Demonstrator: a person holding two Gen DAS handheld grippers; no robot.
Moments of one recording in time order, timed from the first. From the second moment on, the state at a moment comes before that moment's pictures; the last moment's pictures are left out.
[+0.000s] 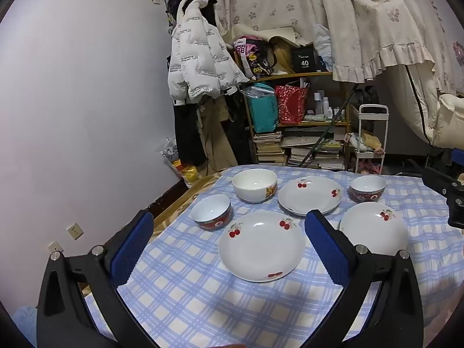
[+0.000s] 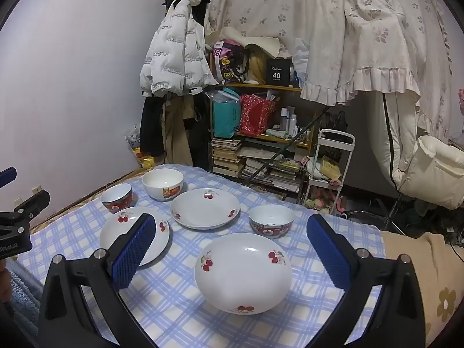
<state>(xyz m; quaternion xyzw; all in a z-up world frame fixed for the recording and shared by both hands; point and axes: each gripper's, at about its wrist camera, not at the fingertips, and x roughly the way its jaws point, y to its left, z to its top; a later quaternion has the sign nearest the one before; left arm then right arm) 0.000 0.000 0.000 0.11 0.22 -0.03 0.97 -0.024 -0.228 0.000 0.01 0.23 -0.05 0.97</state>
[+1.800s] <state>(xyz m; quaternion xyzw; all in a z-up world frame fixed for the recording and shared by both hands) -0.002 -0.007 -0.013 0.13 0.21 -0.02 0.97 -0.025 -0.233 0.001 0.02 0.23 -0.05 0.97</state>
